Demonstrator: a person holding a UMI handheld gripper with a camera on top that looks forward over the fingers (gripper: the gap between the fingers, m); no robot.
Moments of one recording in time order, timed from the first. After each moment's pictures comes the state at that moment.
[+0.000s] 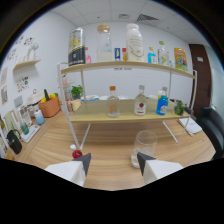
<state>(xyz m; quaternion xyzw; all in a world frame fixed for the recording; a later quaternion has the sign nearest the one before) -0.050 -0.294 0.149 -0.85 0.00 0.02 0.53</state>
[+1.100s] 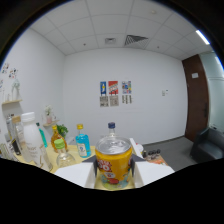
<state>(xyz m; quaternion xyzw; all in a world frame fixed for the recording) 0.208 -0.098 0.382 -0.76 0.02 0.01 0.65</state>
